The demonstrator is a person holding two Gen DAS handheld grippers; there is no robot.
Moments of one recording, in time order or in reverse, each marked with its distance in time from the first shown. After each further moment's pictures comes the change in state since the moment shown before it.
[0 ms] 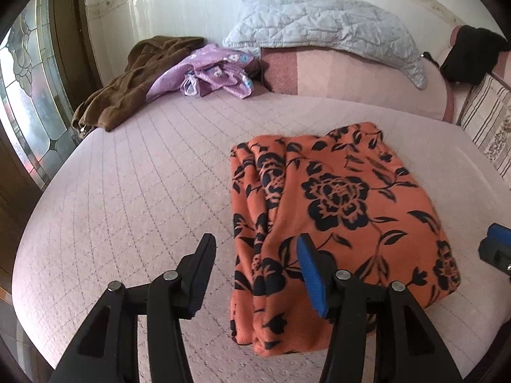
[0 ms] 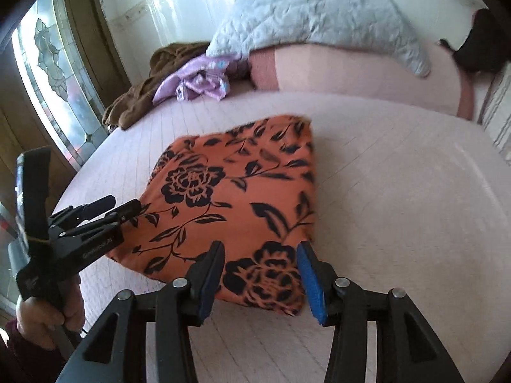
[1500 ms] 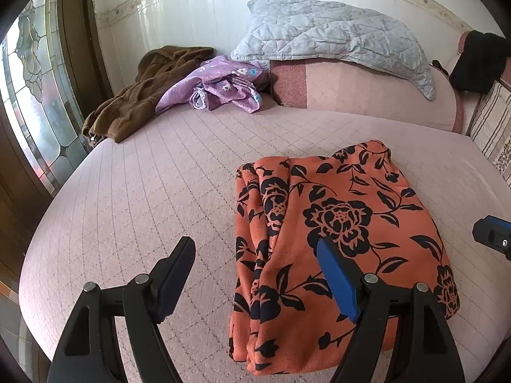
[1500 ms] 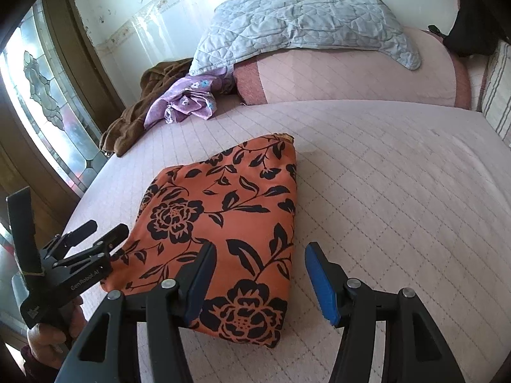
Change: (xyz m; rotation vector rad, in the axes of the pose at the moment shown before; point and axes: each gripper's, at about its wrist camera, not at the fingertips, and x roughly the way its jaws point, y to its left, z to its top) left arm 0.003 -0.007 0.016 -0.016 -0.031 0.068; right arm 0.013 -0.036 0.032 0.079 -0.014 0.056
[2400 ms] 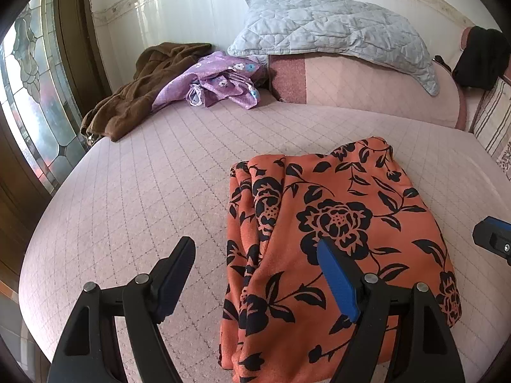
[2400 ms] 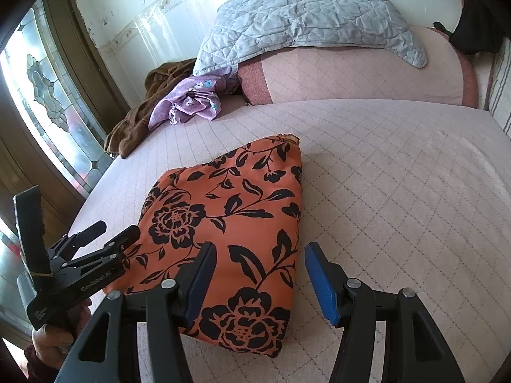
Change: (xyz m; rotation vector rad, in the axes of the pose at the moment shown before) left arm 0.012 -0.010 0.005 -0.002 0.020 0.012; right arm 0.010 -0.001 0.004 -0.006 0.000 0.032
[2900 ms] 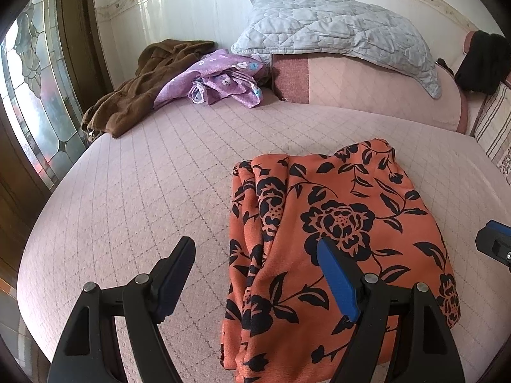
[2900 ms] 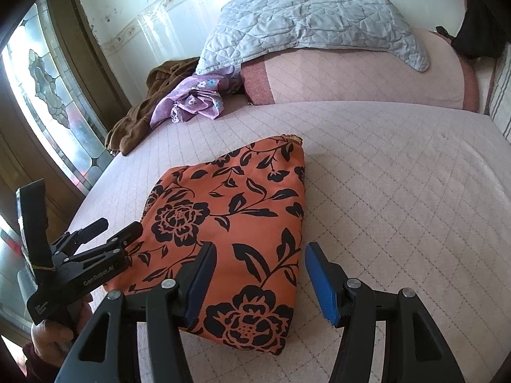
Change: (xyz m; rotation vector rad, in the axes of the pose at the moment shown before) left arm 0.001 0.005 0.001 -0.016 0.005 -0.007; right arm -0.002 0.008 -0.002 -0.018 -0.002 -0.006
